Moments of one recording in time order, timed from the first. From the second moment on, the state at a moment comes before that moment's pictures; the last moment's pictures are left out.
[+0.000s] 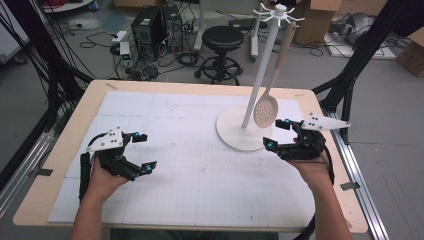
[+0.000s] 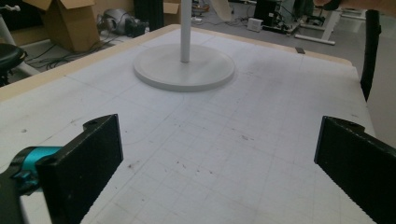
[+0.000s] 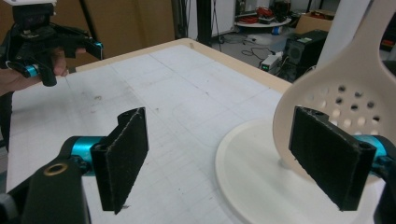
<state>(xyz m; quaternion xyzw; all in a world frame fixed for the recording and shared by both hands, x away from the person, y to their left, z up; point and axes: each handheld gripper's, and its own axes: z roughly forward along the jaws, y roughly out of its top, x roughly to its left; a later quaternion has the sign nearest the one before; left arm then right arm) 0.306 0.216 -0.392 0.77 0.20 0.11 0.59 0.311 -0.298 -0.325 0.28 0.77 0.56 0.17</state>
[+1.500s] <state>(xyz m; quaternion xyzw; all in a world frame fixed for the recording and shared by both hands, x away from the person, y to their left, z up) 0.314 0.219 -0.407 0.77 0.22 0.10 0.59 0.292 -0.302 -0.405 0.31 0.76 0.56 0.14</state>
